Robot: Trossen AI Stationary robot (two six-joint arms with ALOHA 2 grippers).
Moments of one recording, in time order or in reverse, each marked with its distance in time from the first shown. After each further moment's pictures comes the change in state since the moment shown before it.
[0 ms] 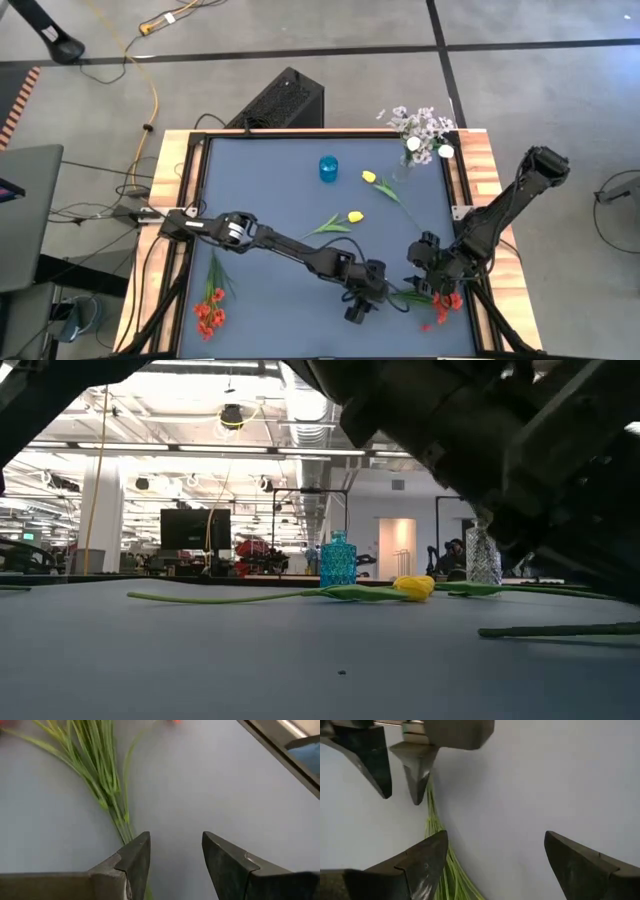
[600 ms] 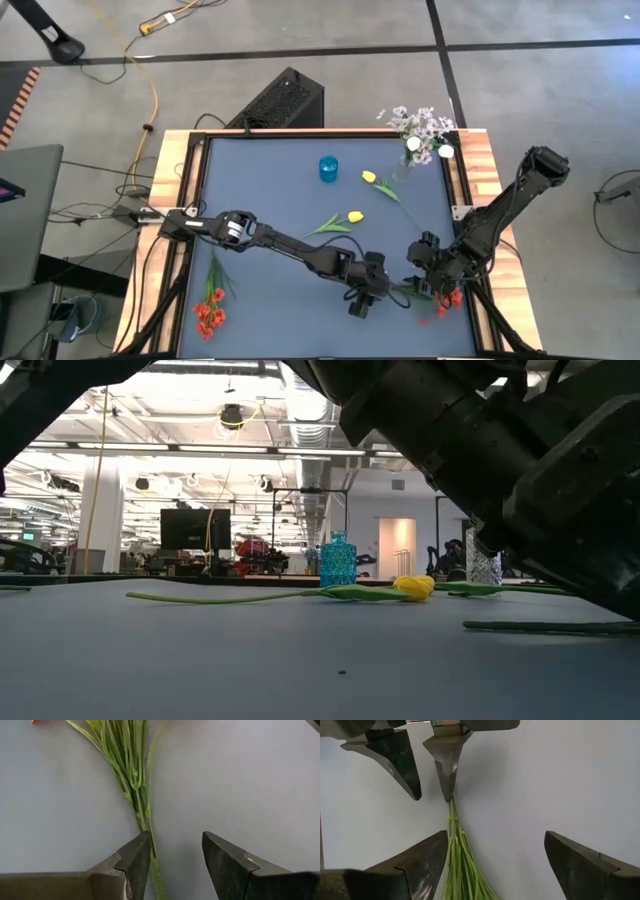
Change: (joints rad) left arm 0.013 -0.006 -0.002 -0.029 -0.139 -0.011; right arm -0.001 0.000 0.000 0.010 -0.001 0.008
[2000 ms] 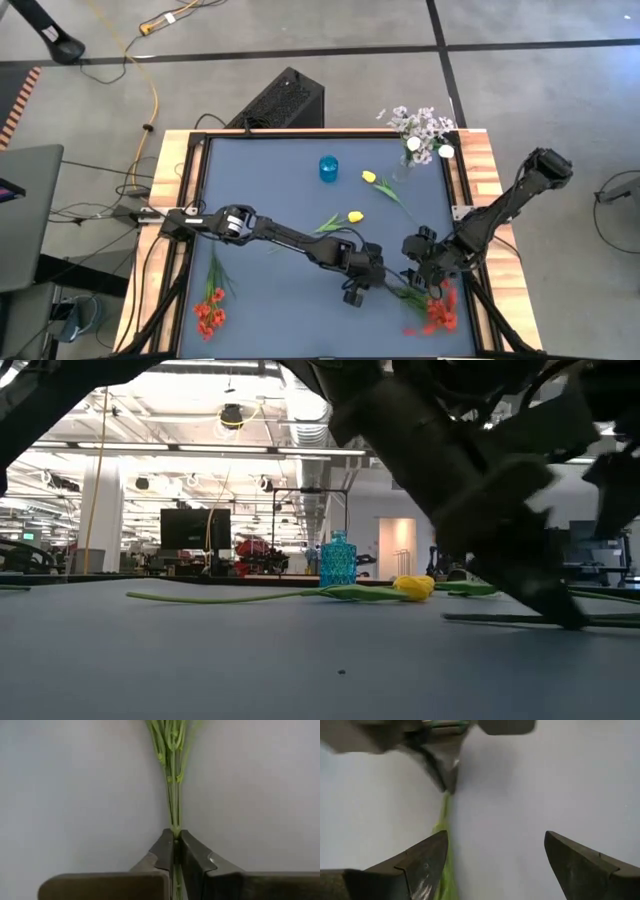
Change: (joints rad) left arm 0.058 -0.025 -0.028 -0.176 0.015 0.134; right arm -0.120 0.000 0.027 -0.021 -0.056 -0.087
